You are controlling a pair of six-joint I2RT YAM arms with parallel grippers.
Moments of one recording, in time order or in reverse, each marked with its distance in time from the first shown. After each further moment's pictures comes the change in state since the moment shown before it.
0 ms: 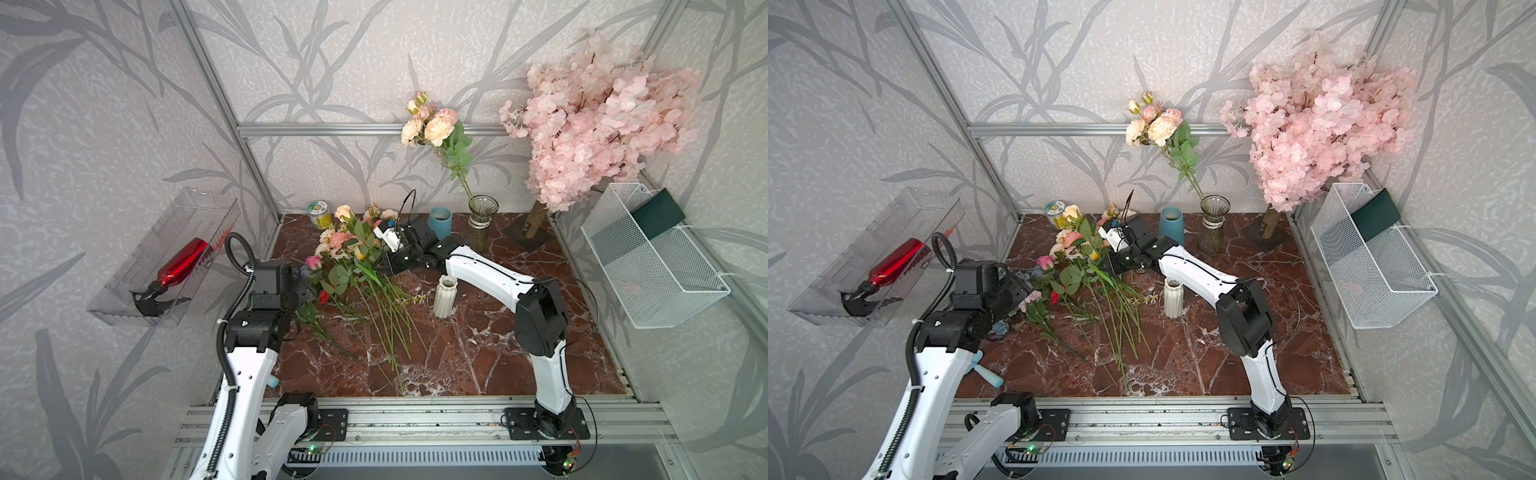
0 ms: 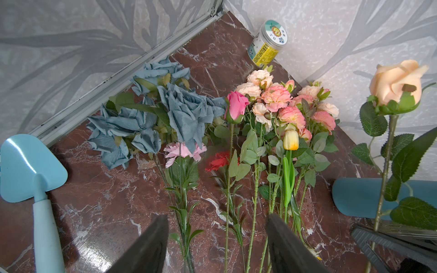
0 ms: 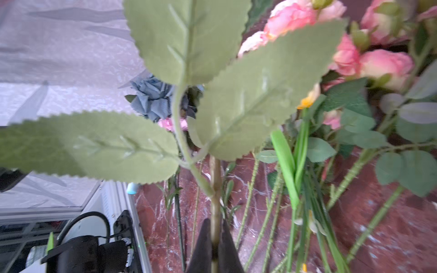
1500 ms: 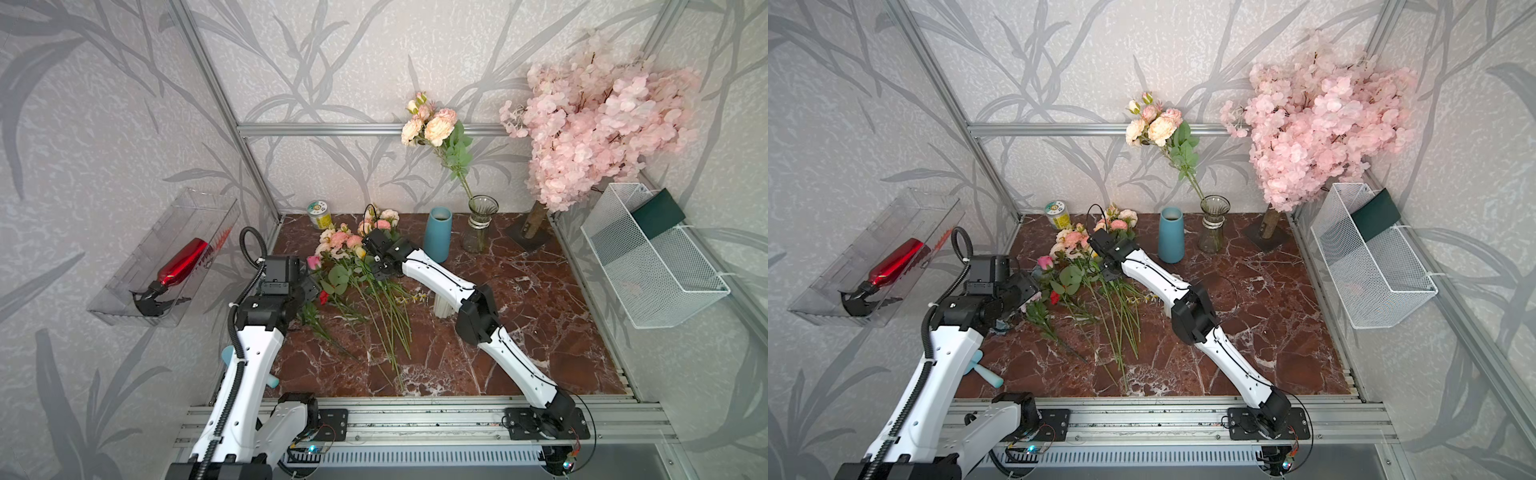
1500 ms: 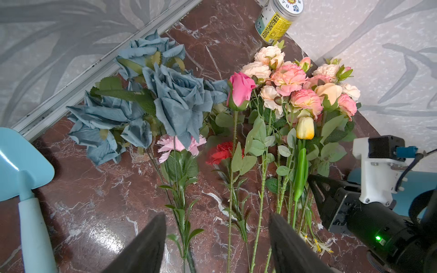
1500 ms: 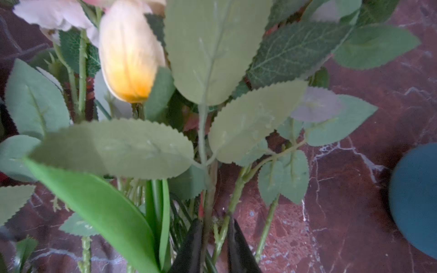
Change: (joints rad) left arm -0.010 0.121 -0.008 0.022 0.030 0.008; right arm 0.069 0.614 0.831 -0.609 0.738 -0.067
